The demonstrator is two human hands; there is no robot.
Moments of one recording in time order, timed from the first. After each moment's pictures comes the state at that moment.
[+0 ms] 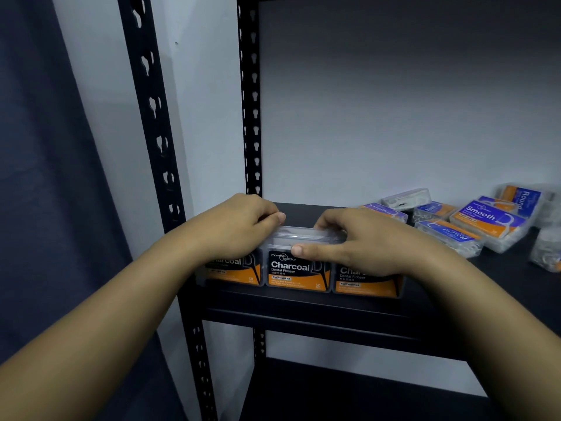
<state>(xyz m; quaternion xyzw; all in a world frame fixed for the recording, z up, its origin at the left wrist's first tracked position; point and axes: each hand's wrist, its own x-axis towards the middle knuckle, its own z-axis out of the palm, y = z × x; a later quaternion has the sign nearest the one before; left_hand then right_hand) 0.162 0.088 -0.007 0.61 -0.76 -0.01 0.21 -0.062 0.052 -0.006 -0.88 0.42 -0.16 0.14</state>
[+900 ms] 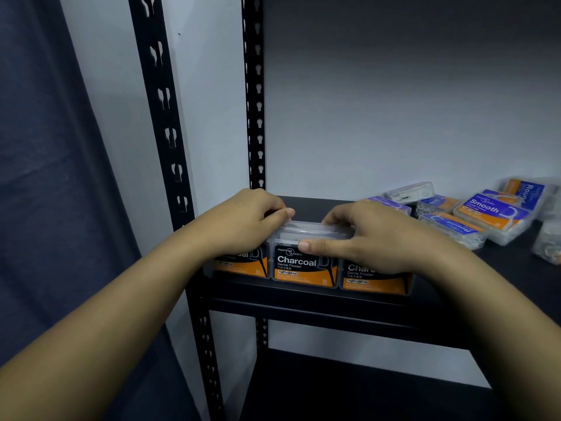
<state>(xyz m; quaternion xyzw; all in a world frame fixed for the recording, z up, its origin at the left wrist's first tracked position) 0.159 0.093 -0.011 0.61 -0.76 -0.03 0.23 -0.063 0.067 -0.003 -0.88 0.43 -0.15 0.13</state>
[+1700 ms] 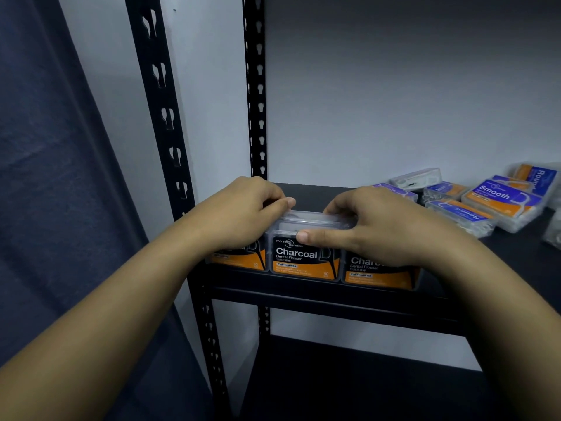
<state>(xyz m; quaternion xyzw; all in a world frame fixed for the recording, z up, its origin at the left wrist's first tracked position) 0.161 0.103 -0.014 0.62 -0.75 -0.02 0.24 -0.056 0.079 -0.001 -0.87 0.44 -0.15 0.12</state>
